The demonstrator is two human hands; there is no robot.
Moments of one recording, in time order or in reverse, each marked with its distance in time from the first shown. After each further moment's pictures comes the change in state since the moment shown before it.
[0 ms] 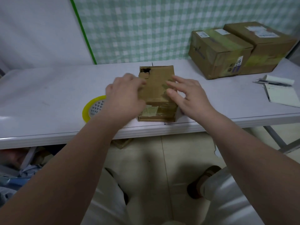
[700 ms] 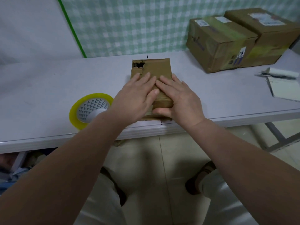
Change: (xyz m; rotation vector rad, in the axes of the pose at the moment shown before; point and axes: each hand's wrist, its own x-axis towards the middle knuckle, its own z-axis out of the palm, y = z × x) left_hand 0.023 0.002 0.046 -0.080 -0.143 0.246; right_hand -0.001 0.016 0.036 -0.168 0.044 -0.186
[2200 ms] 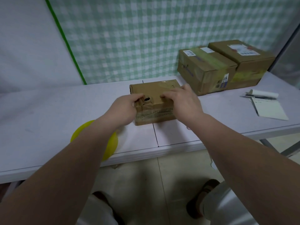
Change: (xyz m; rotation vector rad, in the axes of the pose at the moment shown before) left_hand 0.039 -0.017 -0.031 -0.295 0.011 -0.234; right_hand 0.056 0.007 -0.052 -0.310 -0.184 0.221
